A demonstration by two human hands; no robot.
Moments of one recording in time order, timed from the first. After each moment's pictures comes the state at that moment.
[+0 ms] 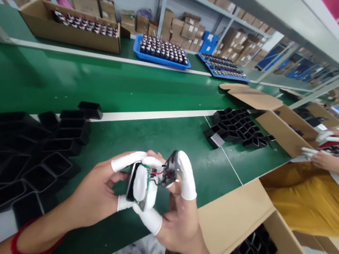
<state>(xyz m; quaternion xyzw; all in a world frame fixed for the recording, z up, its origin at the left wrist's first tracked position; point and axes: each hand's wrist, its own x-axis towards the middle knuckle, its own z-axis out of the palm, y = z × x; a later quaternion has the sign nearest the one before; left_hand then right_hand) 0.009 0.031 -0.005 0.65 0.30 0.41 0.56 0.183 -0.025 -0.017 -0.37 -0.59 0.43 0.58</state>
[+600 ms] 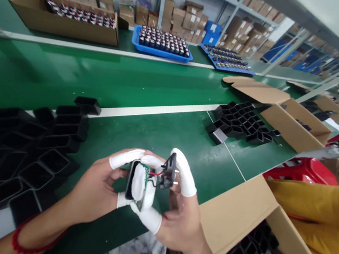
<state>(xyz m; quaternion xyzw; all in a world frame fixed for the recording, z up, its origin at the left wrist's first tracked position) 0.012 0.034 -0.015 0.65 0.29 0.43 0.56 0.177 -0.025 -0.014 -0.39 -0.55 0.44 0.59</state>
